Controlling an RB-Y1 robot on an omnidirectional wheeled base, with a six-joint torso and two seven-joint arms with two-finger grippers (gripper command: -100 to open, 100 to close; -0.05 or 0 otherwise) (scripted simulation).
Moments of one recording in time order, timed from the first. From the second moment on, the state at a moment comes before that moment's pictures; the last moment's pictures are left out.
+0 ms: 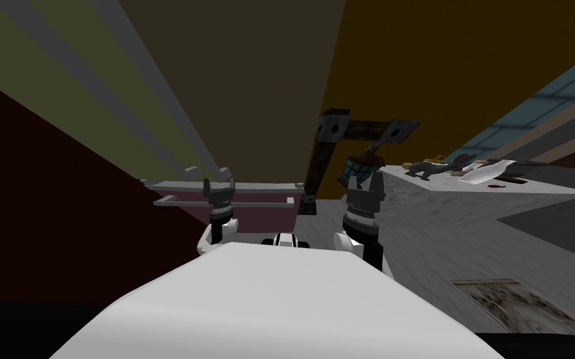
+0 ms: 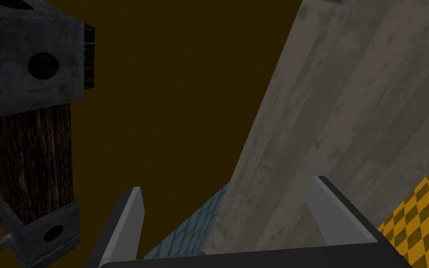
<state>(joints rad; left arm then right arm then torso) 0.19 0.06 0.33 -1.70 -0.09 -1.08 0.63 0.48 -0.01 -0.01 -2.33 0.00 -0.60 0.07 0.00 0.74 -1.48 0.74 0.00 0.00</state>
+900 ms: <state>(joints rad) 0.20 0.05 0.33 -1.70 -0.09 -1.09 0.61 0.48 -0.01 -0.01 -2.33 0.00 -0.60 0.07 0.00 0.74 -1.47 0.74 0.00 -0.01</state>
